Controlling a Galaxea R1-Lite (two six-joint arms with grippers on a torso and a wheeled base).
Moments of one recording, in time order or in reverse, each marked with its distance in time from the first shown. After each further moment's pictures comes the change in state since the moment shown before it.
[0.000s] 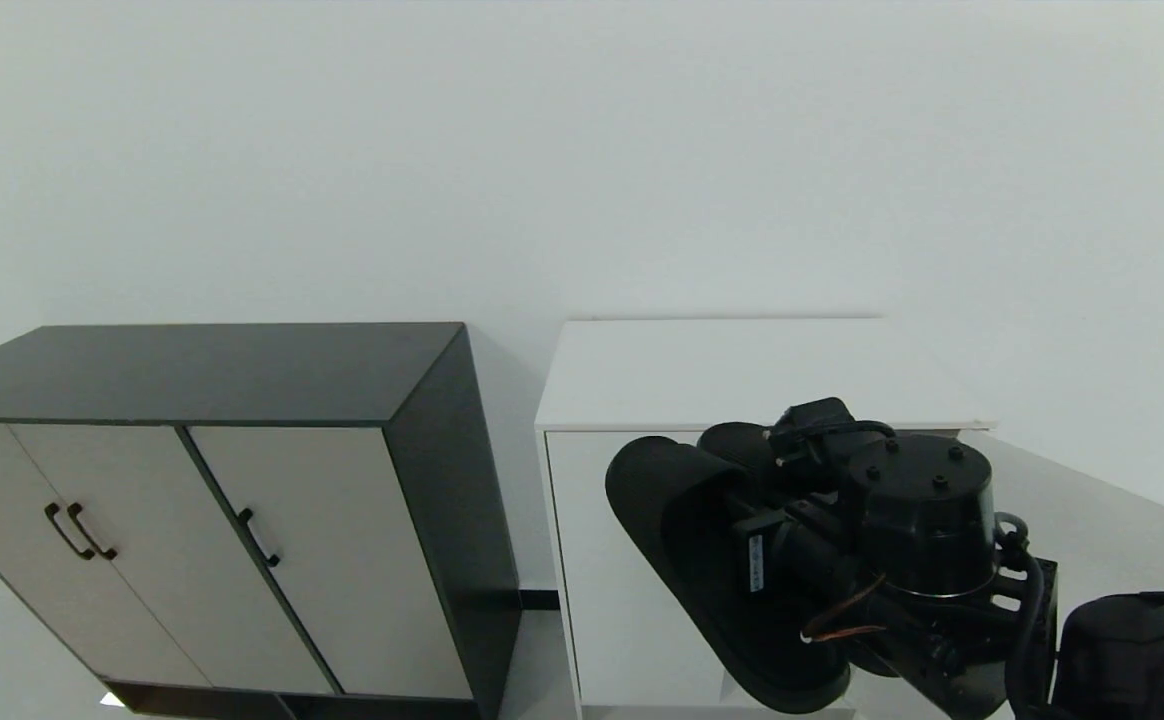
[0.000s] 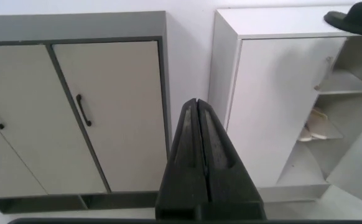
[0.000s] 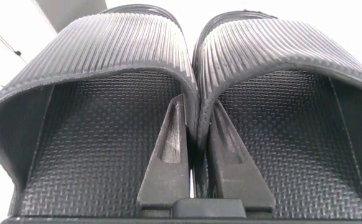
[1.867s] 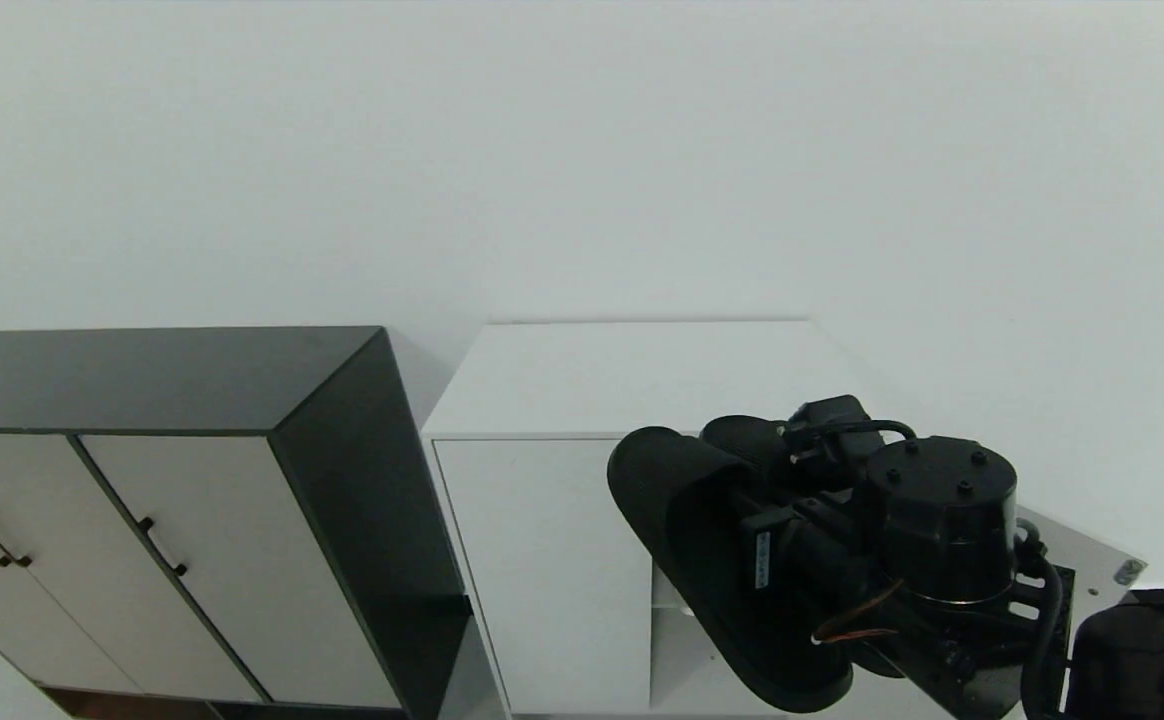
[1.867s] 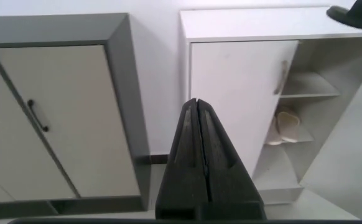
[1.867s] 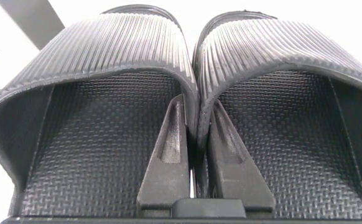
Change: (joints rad) left arm 0.000 0.000 0.000 0.000 0.000 -0.001; right arm 0.000 -0.008 0.034 -0.063 0.001 0.011
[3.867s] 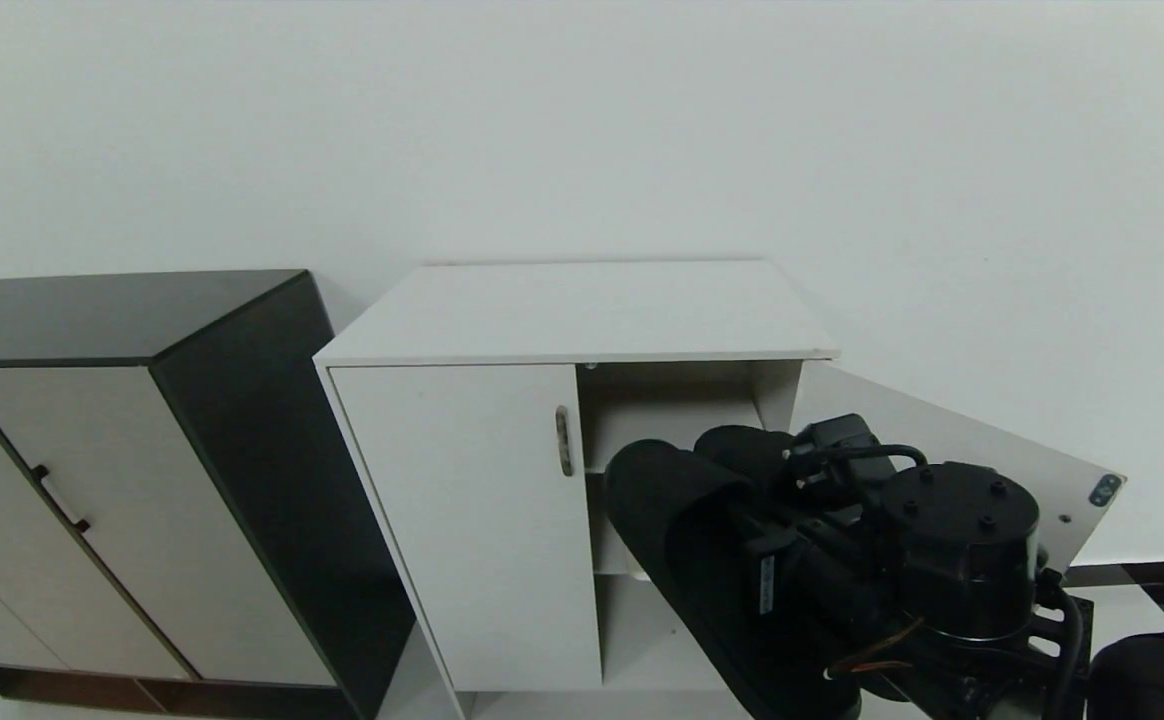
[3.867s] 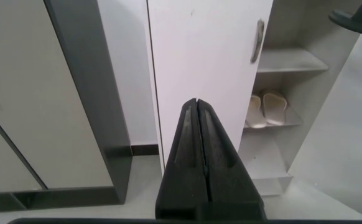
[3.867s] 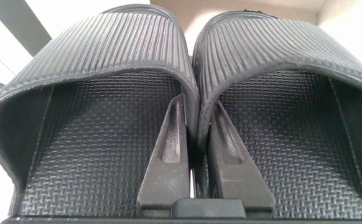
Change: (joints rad) left arm 0.000 0.000 0.000 0.000 0.000 0.000; right arm 0.023 -0.006 0.061 -0.067 0.009 -0.005
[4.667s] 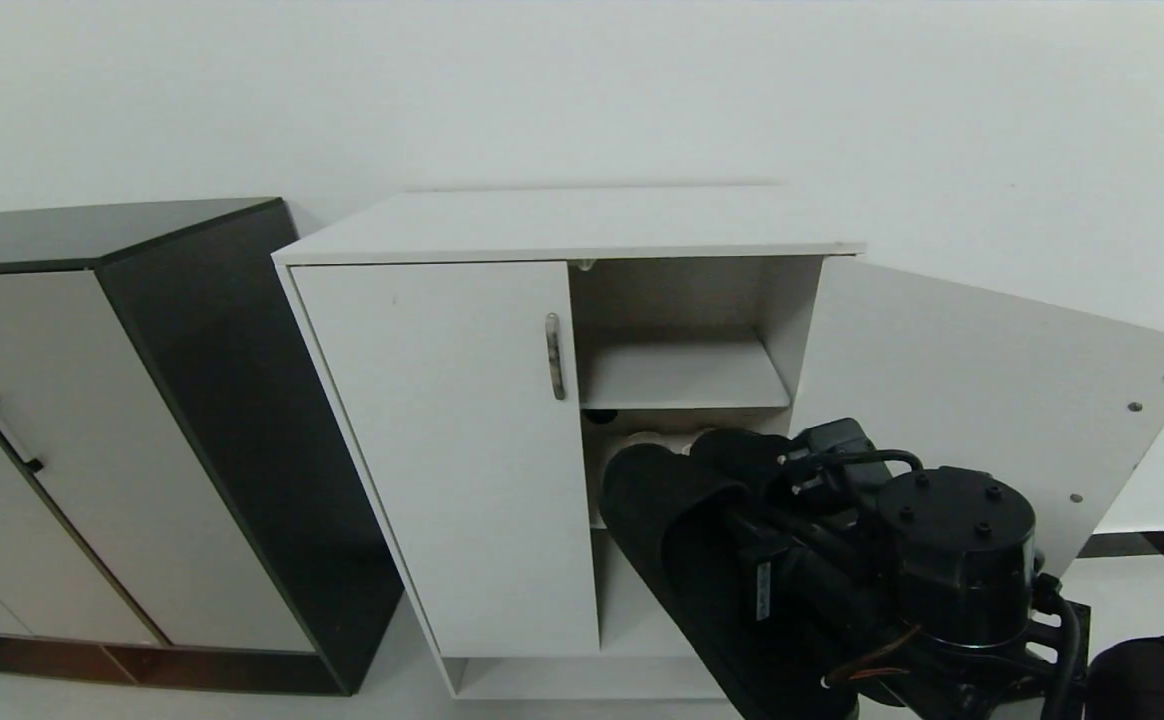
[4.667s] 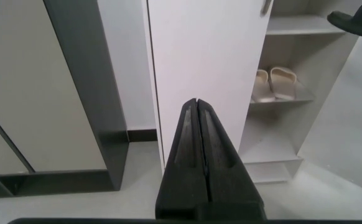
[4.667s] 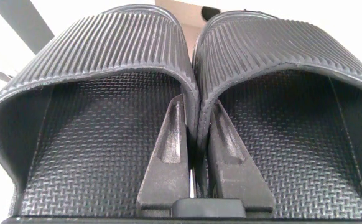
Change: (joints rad) left arm 0.000 0.000 0.000 0.000 0.000 0.000; right arm 0.011 0.003 0.001 0.000 0.000 0.000
